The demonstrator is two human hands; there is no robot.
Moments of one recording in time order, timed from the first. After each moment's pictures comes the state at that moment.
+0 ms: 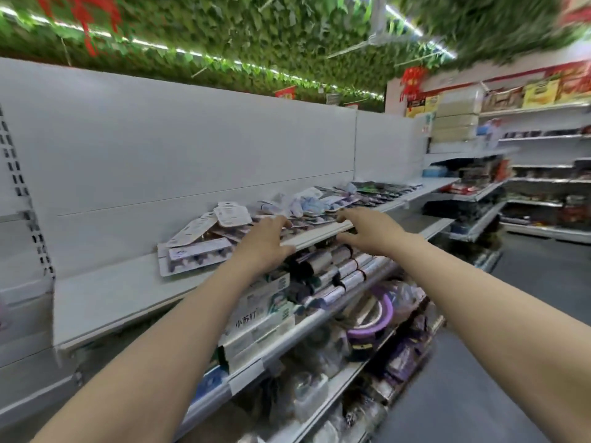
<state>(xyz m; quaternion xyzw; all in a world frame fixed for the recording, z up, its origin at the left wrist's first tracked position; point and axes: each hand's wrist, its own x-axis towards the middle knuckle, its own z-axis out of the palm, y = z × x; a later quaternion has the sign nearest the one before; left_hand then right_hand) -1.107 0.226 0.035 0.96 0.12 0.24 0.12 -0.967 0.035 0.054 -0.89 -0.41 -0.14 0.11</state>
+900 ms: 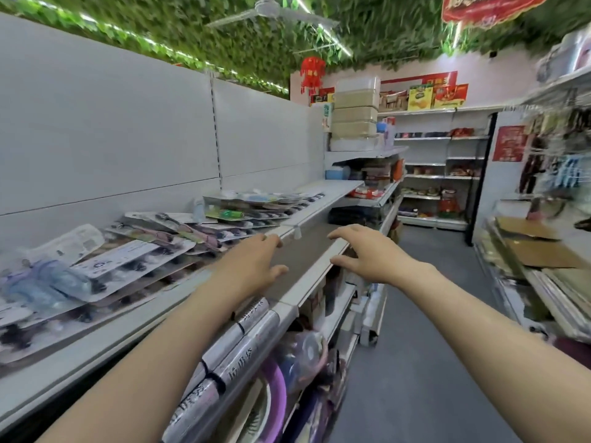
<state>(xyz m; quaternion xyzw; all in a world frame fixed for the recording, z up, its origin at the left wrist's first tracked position) -0.545 0.127 0.009 0.98 -0.04 0.18 0.04 -0.477 -0.108 0.020 -0.93 -0.31 -0.14 0.11</state>
